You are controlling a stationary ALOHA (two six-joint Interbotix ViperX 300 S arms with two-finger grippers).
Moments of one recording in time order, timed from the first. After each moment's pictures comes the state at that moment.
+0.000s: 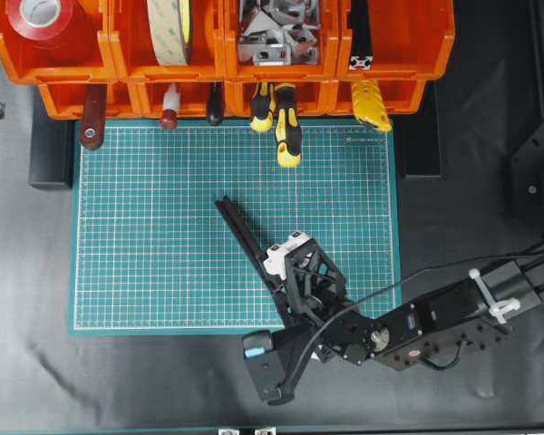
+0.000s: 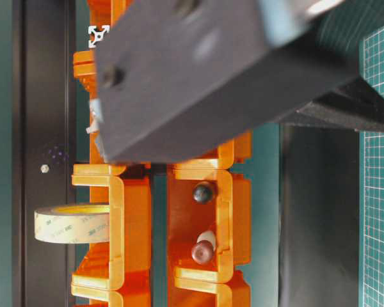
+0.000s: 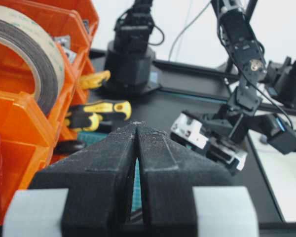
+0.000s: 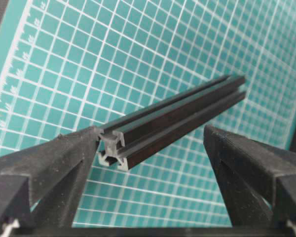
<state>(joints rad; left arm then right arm) 0.02 -1.15 1.02 0.04 0.13 -0.20 0.53 0.28 0.36 -0.85 0.82 0.63</state>
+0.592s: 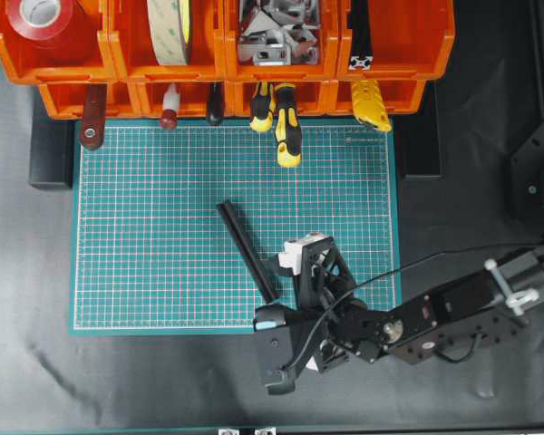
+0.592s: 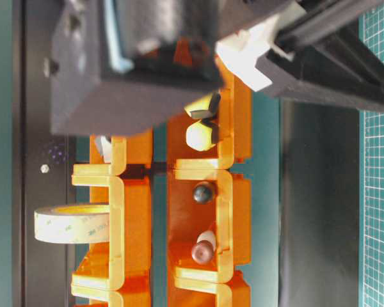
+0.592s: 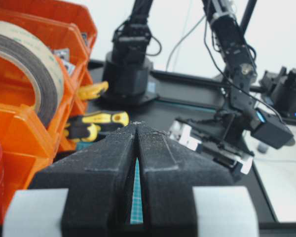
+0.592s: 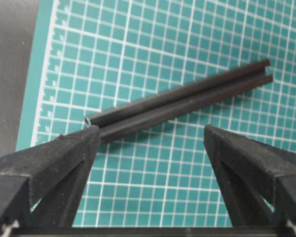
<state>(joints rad) 0.02 -1.17 1.00 0.04 0.13 -0.20 0.53 0.23 0.40 -0.82 0.74 0.82</state>
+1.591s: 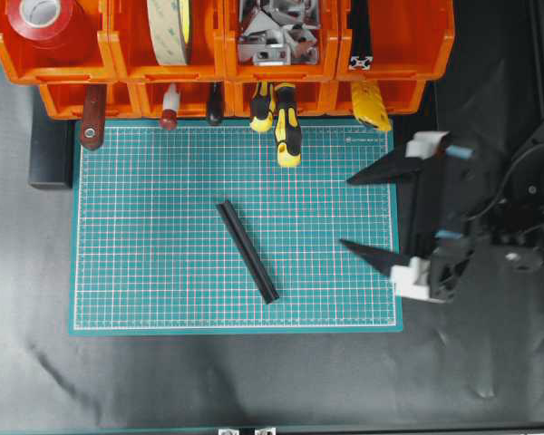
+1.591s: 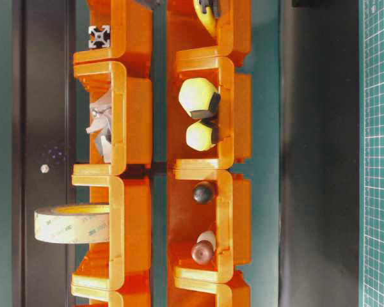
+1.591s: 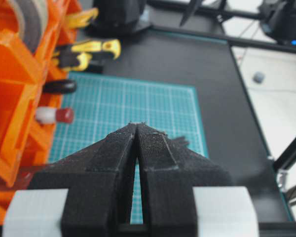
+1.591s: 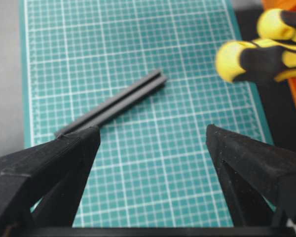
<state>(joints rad) -0.03 -1.24 0.96 0.04 0.47 -0.20 0.47 -0.43 0.72 -0.84 0.71 1.09</state>
